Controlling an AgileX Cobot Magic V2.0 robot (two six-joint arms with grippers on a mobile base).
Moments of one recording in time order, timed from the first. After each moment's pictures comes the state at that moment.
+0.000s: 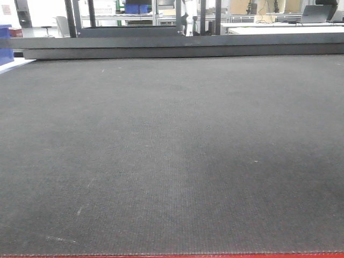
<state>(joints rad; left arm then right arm) -0.04 -0.02 0.03 -0.20 0.01 0.25 0.47 0.27 -0.64 -0.27 0.30 0.26</state>
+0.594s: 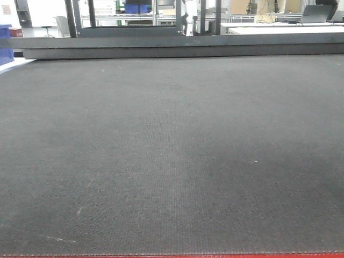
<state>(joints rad) -0.04 -0.02 0.03 -0.20 0.01 0.25 0.47 0.26 -0.64 -0.27 0.29 0.26</state>
